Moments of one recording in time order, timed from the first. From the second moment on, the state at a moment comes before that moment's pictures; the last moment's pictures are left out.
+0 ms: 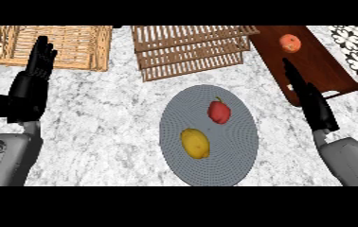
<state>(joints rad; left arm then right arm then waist) -0.30 0.42 0.01 -1.36 0.13 0.17 -0.16 -0.30 -0.56 0.33 -1.35 -0.13 -0.25 0.08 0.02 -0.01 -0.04</state>
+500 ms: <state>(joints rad) -0.22 0.33 -0.02 -1.44 0.16 0.22 -0.01 -0.52 -0.32 0.34 -1.34 0.04 -0.57 0.26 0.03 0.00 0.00</state>
